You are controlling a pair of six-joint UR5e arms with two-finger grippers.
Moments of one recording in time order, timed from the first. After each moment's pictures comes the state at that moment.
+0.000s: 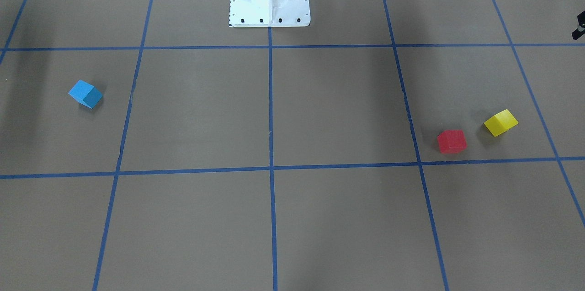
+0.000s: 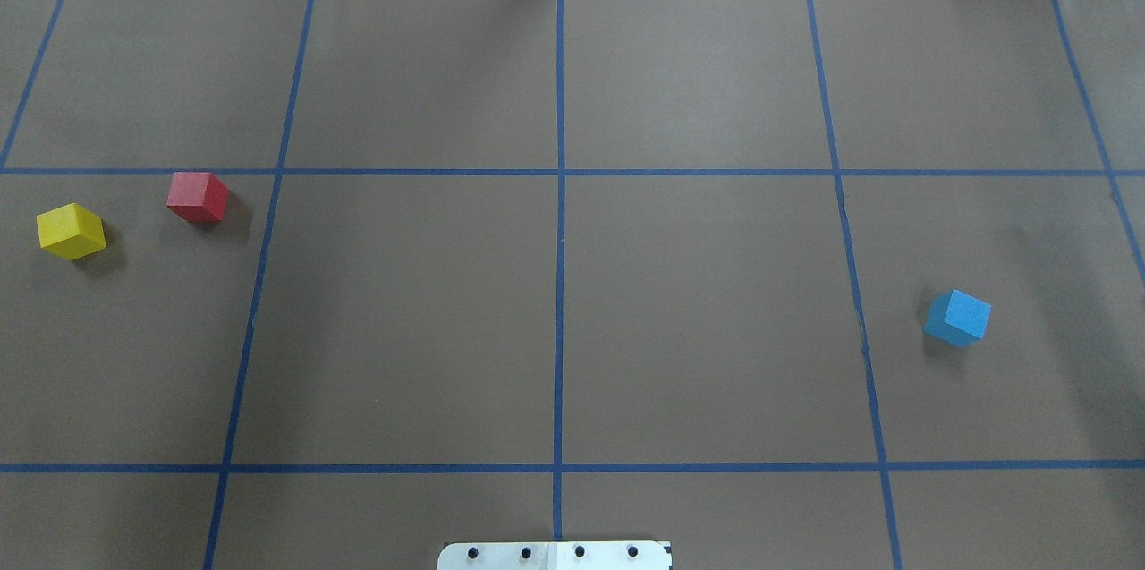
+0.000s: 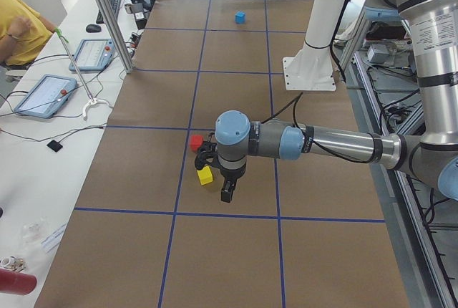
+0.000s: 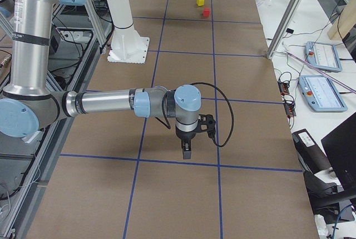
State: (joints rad) left arm -1.51 -1.30 -1.96 -1.54 -2.35 0.14; right arm 1.55 -1.74 1.88 -1.65 2.26 -0.07
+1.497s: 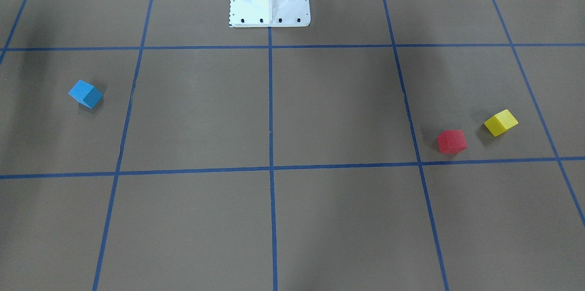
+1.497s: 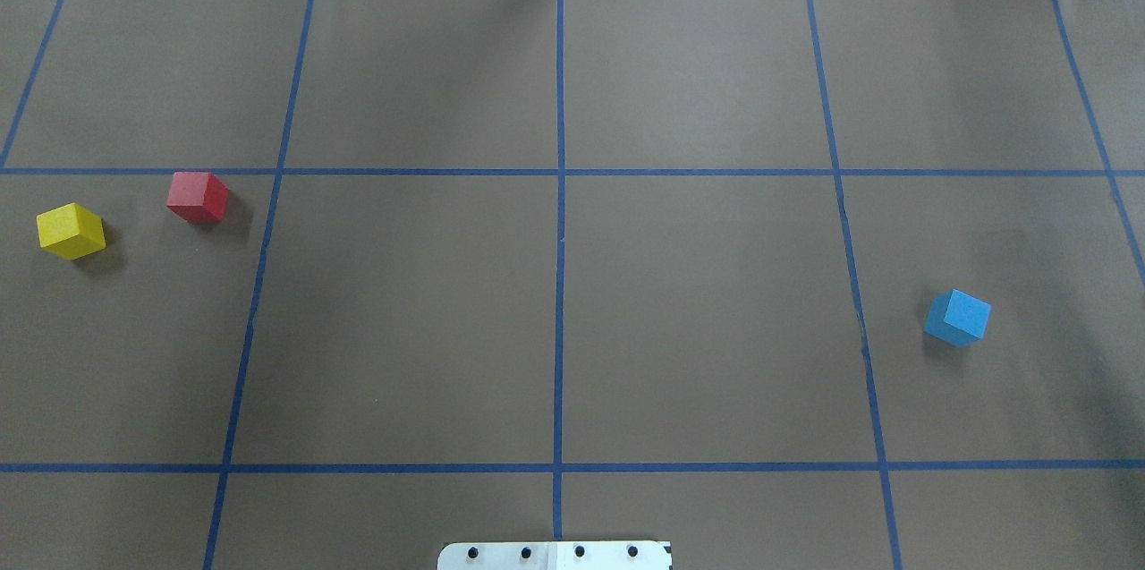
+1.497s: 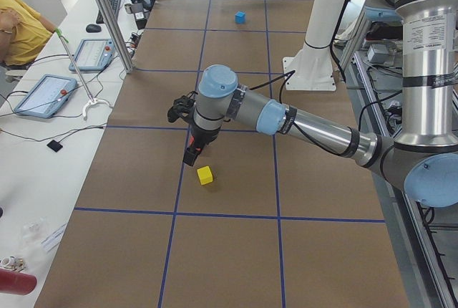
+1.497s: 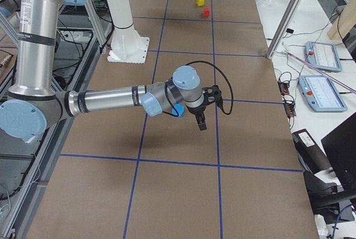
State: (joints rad) left arm -1.54 -1.47 -2.00 -1.65 -2.31 0.14; right arm 1.34 -1.77 1.88 -1.01 2.33 0.55
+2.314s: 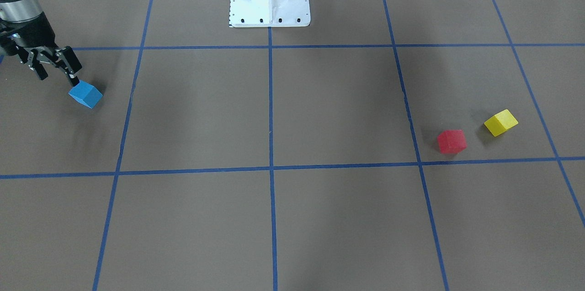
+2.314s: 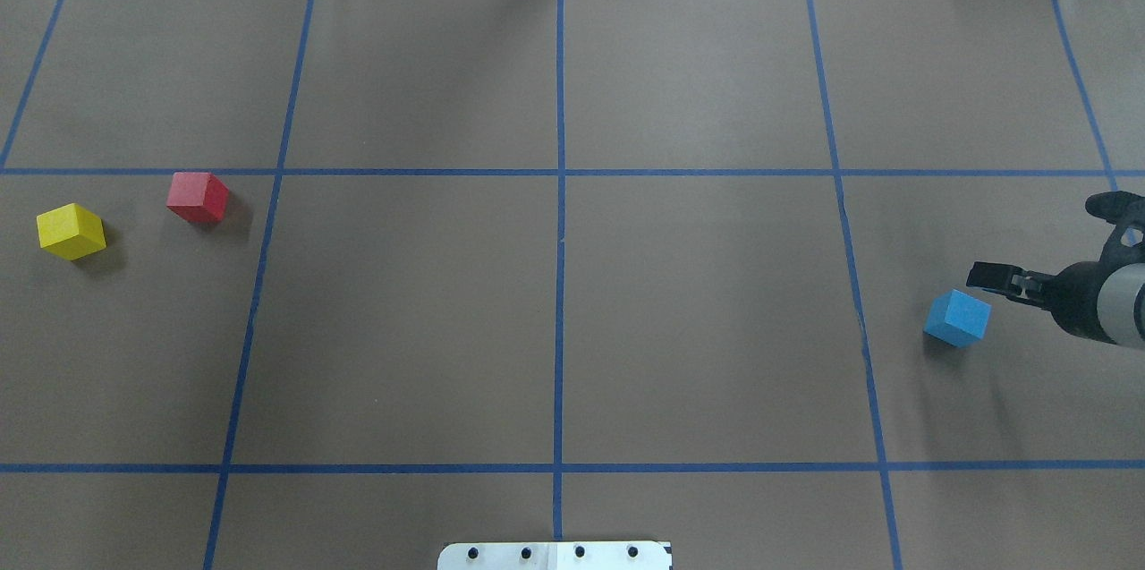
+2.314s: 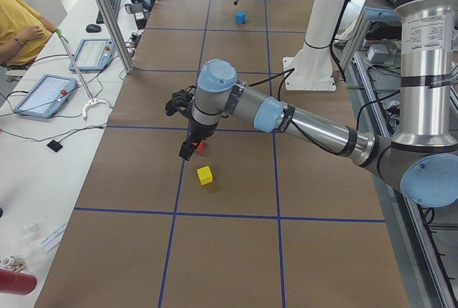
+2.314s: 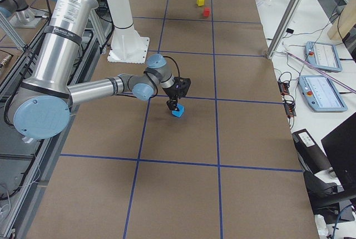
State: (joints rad) left arm -1.54 -1.49 -2.00 -1.66 -2.32 0.14; right arm 0.60 -1.94 2.07 -0.92 1.59 1.48
